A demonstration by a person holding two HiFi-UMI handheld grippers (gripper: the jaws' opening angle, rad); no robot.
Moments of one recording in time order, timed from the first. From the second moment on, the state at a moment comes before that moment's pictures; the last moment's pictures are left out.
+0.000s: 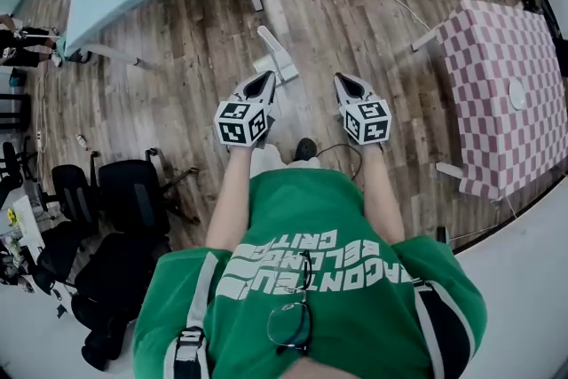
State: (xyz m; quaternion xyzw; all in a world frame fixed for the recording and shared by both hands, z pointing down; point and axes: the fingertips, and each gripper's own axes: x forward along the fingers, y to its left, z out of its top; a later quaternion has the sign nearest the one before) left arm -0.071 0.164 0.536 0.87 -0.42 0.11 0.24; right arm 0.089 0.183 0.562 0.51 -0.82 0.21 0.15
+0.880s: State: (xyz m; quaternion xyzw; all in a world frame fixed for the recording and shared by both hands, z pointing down) left arm -0.058 0.099 0.551 0.88 -0.39 0.11 0.25; right arm 0.088 0.133 0.580 0.51 -0.81 0.22 0.18
